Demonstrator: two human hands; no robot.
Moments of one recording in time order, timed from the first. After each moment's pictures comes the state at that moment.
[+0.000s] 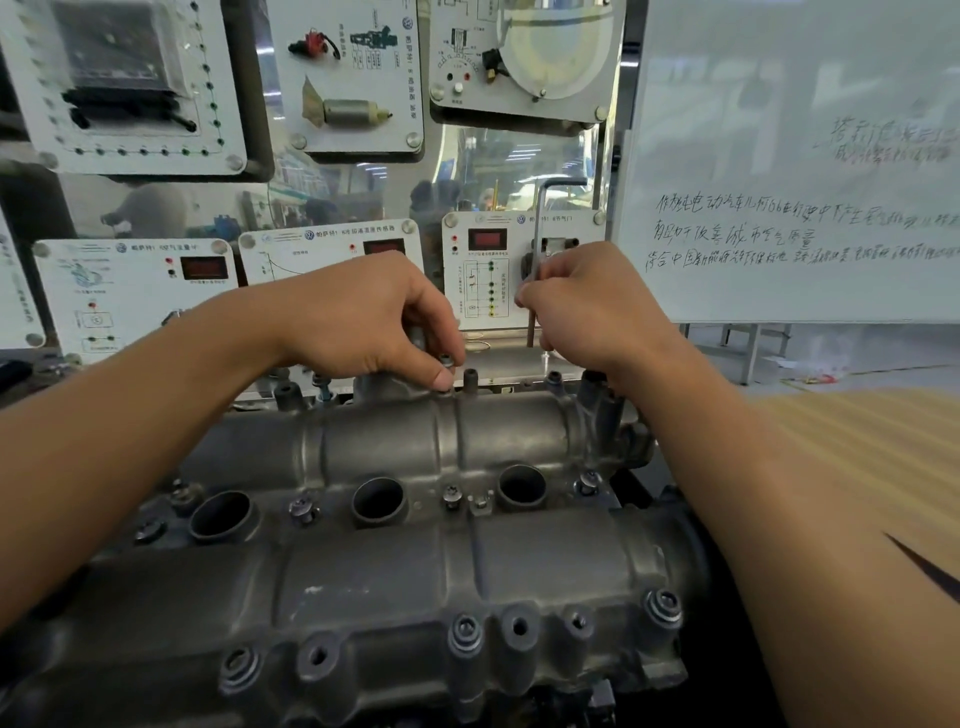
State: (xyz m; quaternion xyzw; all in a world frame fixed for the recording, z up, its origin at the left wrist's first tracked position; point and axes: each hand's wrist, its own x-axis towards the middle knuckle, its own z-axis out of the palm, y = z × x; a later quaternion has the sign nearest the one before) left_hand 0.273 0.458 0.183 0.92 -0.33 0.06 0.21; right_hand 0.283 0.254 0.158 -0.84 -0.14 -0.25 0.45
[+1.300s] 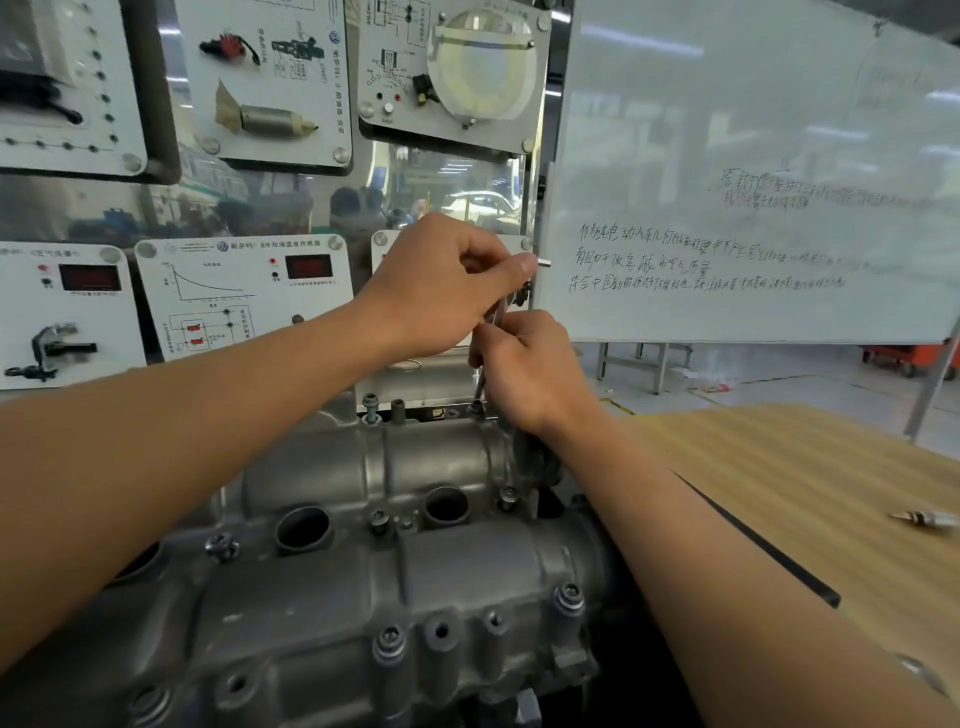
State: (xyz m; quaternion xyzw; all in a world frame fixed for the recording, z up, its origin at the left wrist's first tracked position) left_hand 0.300 0.363 0.196 0.79 -0.37 0.29 0.39; right_hand 0.289 0.245 0.141 -0.82 -0.13 -0.30 0.47
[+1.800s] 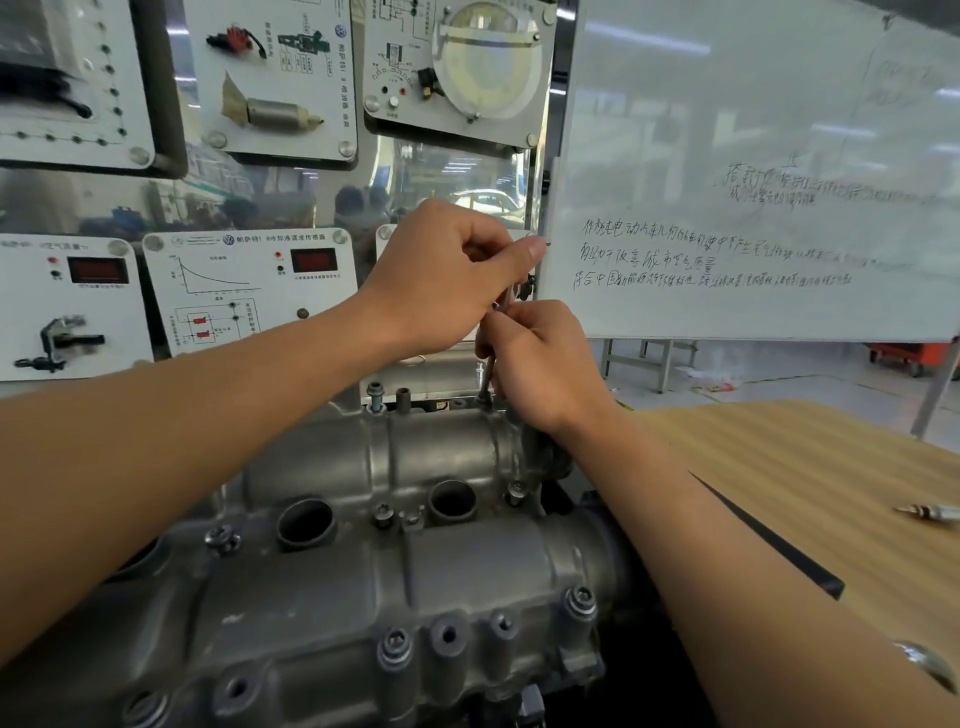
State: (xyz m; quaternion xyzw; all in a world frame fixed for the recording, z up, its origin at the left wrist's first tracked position) left_hand 0.285 0.364 0.189 0.77 -0.39 0.30 0.41; right_hand 0.272 0.246 0.137 -0.77 -0.18 -0.29 0.53
